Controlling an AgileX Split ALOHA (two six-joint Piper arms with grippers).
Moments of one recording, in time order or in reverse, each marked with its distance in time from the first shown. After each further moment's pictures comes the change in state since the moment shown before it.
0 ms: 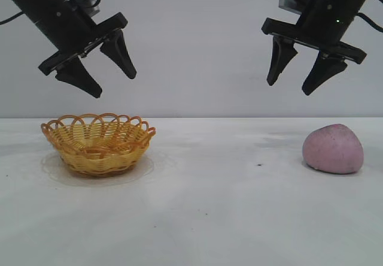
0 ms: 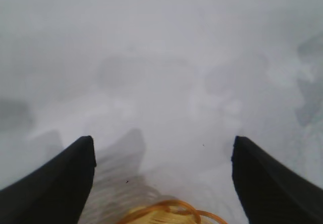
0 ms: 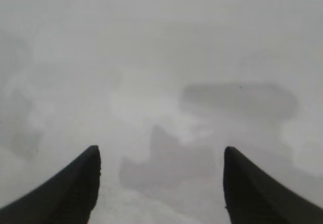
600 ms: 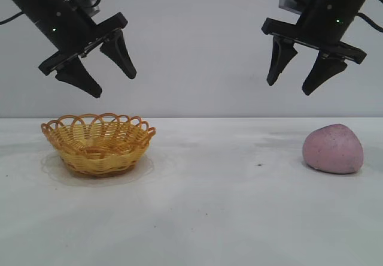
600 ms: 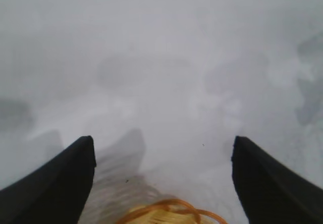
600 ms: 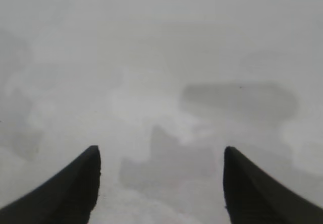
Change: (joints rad) left arm 0.000 0.000 0.000 0.006 0.015 0.006; right arm 0.000 0.000 0.000 0.000 0.000 0.000
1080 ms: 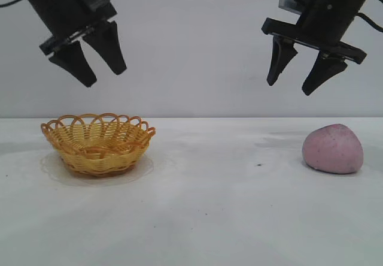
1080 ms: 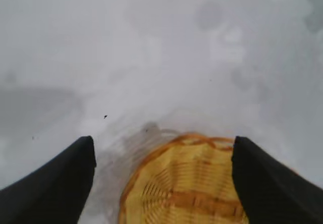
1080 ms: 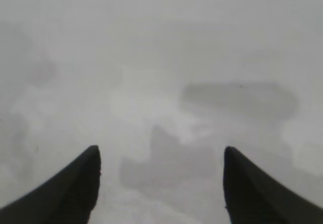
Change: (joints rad) left arm 0.000 0.005 -0.221 0.367 0.358 0.027; right arm 0.000 0.000 0.000 0.000 0.002 0.000
